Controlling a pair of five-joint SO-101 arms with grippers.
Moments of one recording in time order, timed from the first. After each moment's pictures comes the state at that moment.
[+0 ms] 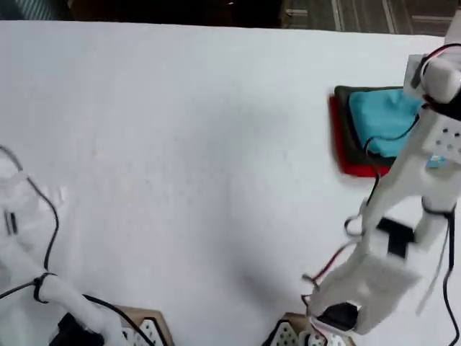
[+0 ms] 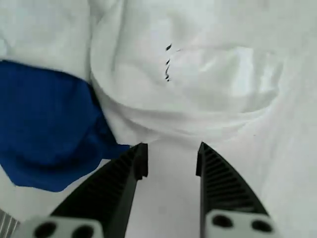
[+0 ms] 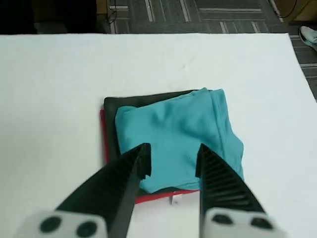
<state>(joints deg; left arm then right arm) -62.7 -33.1 41.8 60.5 -34.9 17.7 14.2 -63.9 100.2 16.7</state>
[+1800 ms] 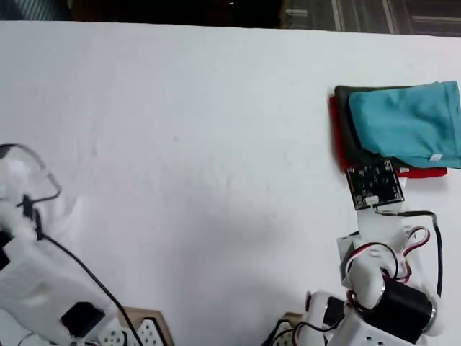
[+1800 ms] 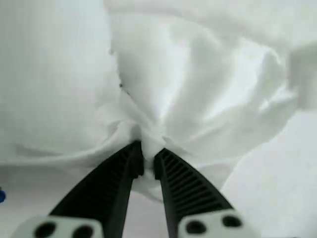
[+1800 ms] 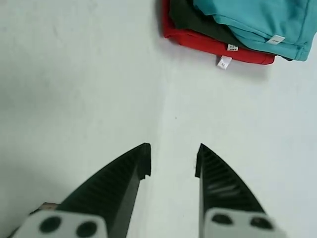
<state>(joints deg) -51.5 20.0 9.4 81.7 -27.5 19.6 -72.7 36.0 100.2 35.9</state>
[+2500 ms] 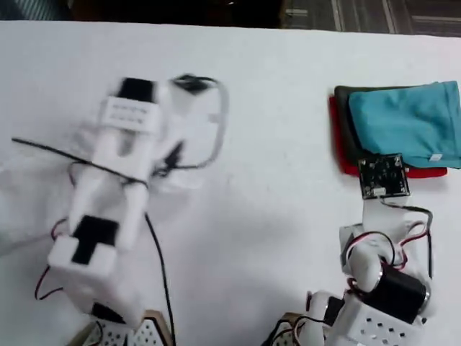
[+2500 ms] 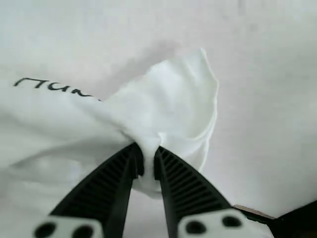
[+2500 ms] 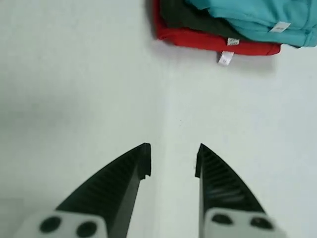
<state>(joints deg) 7.4 10.4 -11.5 101.1 -20.6 20.1 -72.7 45.5 89.2 29.1</state>
